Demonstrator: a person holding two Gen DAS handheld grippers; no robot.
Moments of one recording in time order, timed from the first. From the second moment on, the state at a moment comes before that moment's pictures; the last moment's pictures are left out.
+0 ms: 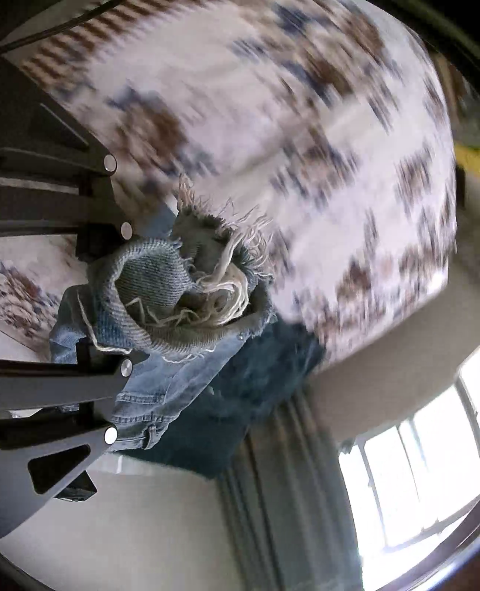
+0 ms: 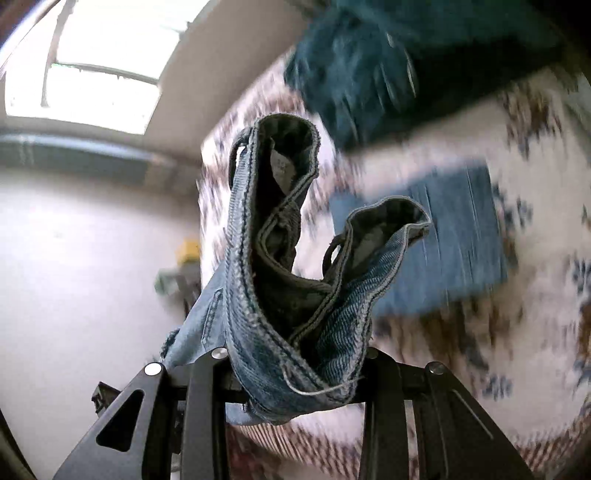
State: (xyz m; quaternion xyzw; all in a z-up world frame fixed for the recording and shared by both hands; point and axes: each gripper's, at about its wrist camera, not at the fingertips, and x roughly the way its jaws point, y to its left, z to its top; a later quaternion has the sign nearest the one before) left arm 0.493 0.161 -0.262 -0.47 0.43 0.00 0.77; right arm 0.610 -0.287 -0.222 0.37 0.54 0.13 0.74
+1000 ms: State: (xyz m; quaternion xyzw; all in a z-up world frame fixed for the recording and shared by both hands) left arm 0.566 0.089 -0.509 -0.40 0.57 -0.04 0.72; right arm 0.643 -0.379 -0.466 0.38 0.61 0.02 0.69
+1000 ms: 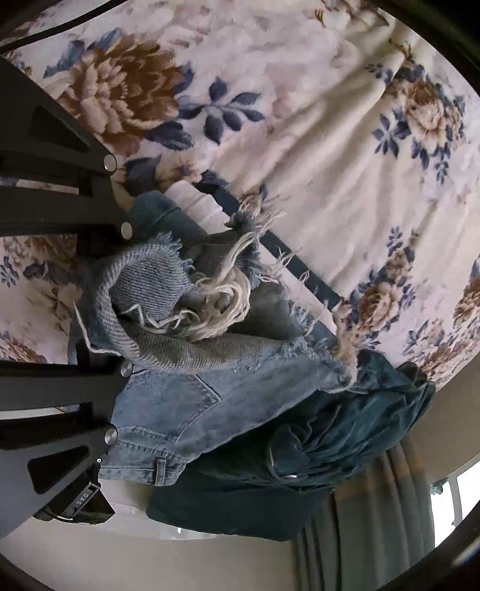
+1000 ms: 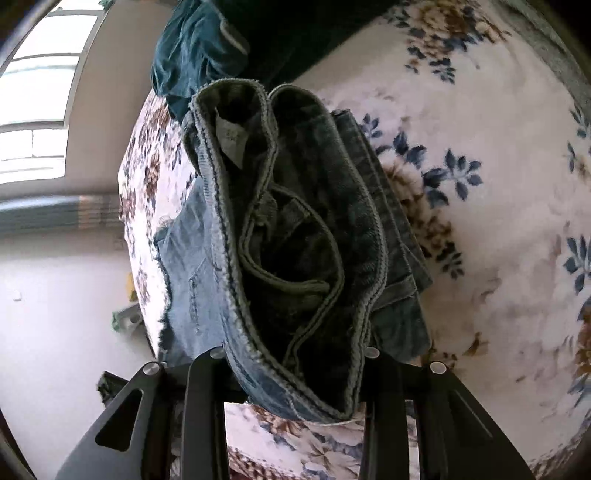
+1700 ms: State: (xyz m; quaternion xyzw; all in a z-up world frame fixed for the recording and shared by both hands) left arm 0.527 0.028 -0.385 -0.02 0.54 0.07 0.84; right arm 0.564 -0.327 -0.330 -0.01 0.57 -0.16 0.81
